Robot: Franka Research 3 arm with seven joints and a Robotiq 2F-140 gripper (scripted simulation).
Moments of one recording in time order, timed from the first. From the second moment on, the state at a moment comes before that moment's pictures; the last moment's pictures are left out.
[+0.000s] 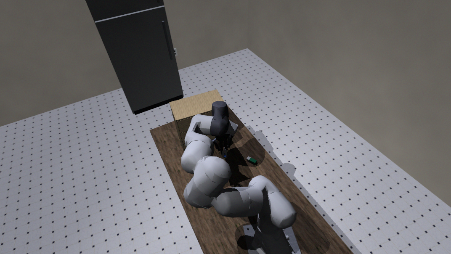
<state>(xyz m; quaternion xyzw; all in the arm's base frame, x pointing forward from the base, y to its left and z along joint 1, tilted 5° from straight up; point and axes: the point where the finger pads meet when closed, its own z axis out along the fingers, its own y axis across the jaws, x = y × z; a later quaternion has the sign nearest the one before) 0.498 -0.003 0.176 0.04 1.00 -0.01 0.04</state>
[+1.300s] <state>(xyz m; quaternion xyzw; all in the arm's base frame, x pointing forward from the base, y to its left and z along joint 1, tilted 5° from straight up) 0.490 0.001 0.295 0.04 1.00 -0.01 0.04</state>
